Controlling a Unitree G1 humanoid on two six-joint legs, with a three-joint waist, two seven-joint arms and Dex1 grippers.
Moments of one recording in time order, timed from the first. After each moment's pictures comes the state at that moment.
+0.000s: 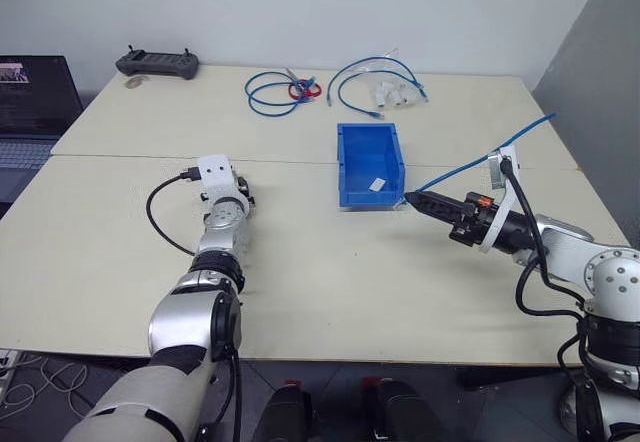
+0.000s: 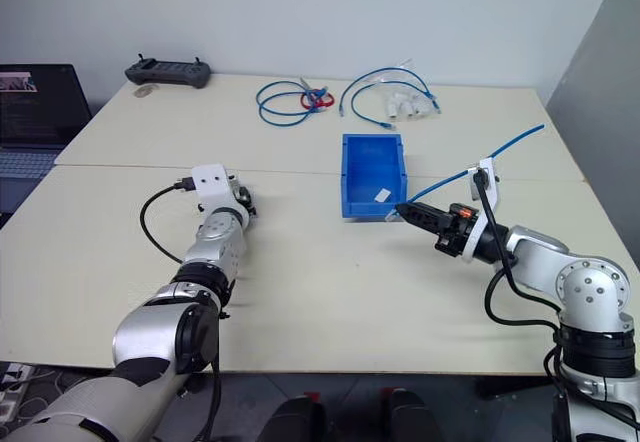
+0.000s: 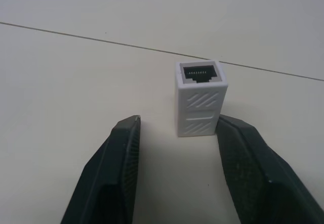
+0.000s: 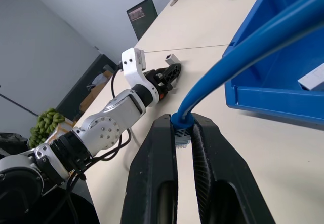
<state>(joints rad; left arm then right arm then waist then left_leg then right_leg) -0.98 0.28 0.27 1.24 -0.10 -0.09 0.13 -0.44 -0.57 -0.21 -0.23 1.36 1.08 0.24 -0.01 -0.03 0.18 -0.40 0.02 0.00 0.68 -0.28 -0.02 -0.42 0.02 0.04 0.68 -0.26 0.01</state>
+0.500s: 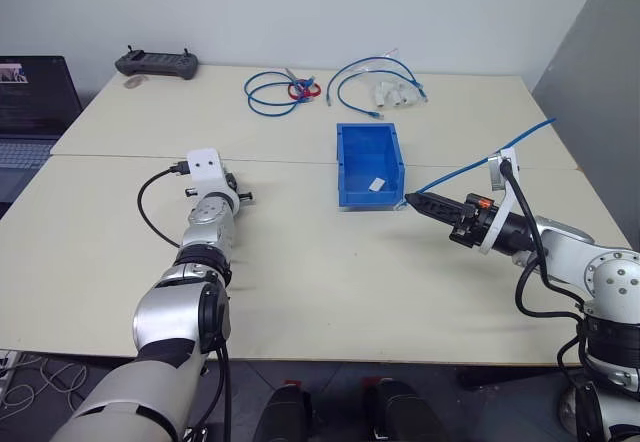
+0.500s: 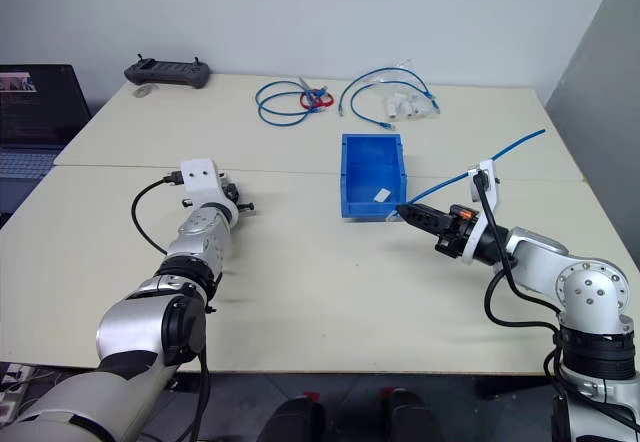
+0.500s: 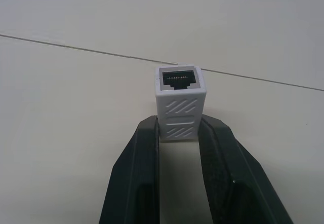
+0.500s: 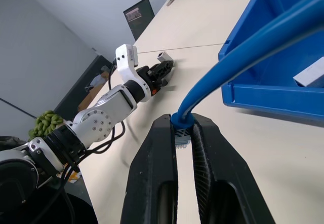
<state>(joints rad) -0.97 0.34 0.24 1.21 -0.11 -0.07 -0.17 -0.44 -0.58 -0.21 -0.24 1.35 1.08 0.24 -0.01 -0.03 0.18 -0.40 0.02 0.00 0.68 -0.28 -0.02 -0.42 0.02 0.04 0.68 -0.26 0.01</state>
